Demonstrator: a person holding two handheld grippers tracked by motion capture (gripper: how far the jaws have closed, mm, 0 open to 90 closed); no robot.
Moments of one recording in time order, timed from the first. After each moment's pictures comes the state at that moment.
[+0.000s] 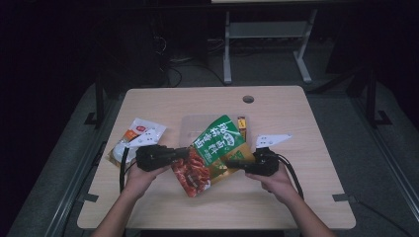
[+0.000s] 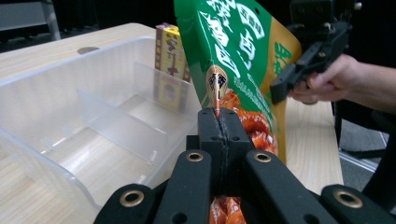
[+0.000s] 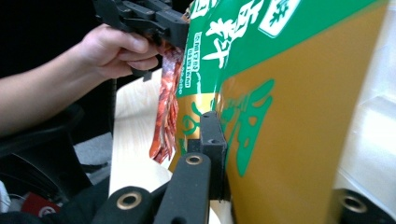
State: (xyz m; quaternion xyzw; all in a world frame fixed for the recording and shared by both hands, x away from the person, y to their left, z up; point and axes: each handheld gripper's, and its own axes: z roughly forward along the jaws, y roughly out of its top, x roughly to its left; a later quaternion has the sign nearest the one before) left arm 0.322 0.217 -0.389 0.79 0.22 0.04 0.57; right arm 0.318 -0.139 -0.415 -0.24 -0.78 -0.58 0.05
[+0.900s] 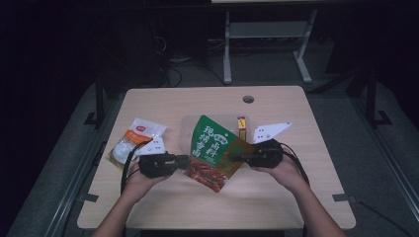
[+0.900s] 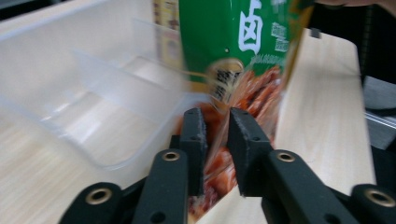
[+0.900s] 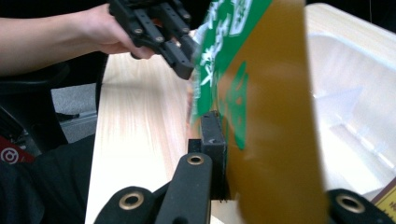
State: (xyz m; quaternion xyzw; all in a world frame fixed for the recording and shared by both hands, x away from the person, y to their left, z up) left arm 0.315 0.216 -0.404 0.83 0.22 0.07 0.50; right arm 0.320 -0.137 -0.367 -0.16 -0.84 -0.51 -0.02
